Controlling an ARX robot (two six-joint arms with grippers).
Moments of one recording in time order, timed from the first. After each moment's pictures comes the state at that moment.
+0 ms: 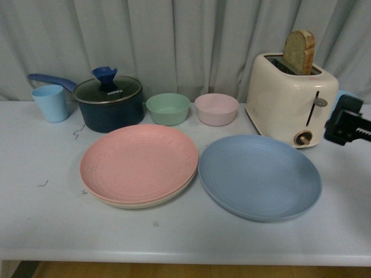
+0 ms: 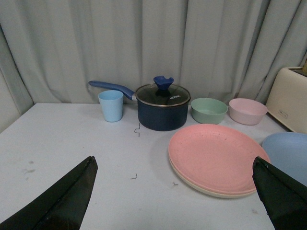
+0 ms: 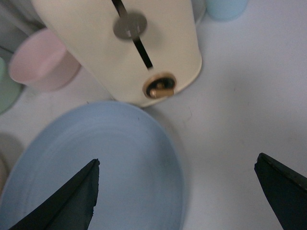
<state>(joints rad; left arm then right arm) 0.00 0.01 0.01 0.00 0.00 -0.01 0.06 1.88 0.79 0.58 0.07 0.38</state>
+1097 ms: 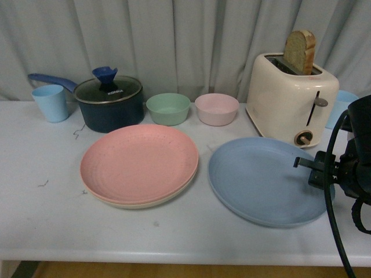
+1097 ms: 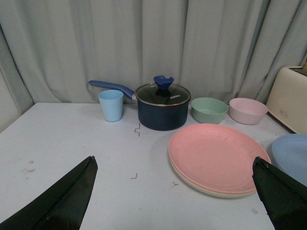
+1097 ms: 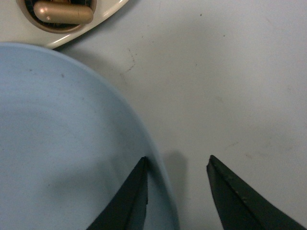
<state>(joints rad) 0.00 0.01 0.01 0.00 0.00 -0.01 0.10 2.19 1.02 0.35 0.27 0.43</state>
